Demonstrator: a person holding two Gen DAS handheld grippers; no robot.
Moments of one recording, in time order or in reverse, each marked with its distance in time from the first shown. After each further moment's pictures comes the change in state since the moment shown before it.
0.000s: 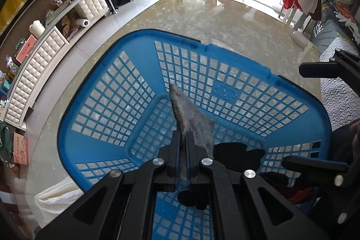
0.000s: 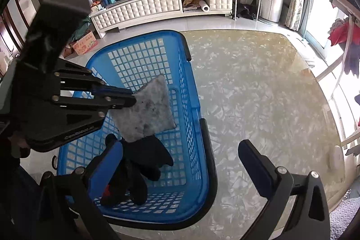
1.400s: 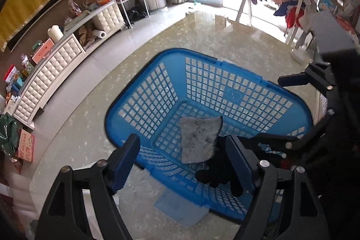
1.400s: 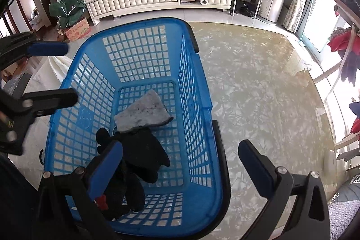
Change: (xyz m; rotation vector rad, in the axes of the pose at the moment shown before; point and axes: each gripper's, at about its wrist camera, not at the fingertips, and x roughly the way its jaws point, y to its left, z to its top) left arm -0.067 0.019 -0.031 -0.060 -0.138 0.046; right arm 0.022 0.022 0.001 -0.044 0.059 -0.079
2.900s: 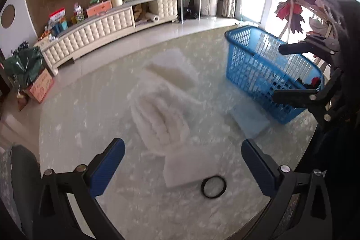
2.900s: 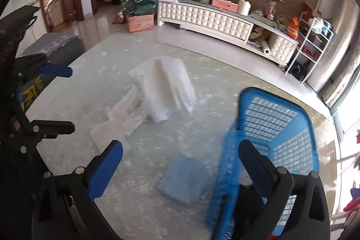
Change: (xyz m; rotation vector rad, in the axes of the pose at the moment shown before) left arm -0.092 0.110 -0.209 -0.323 -0.069 0.087; right arm 0.002 0.202 0.025 -0.421 -0.154 0.125
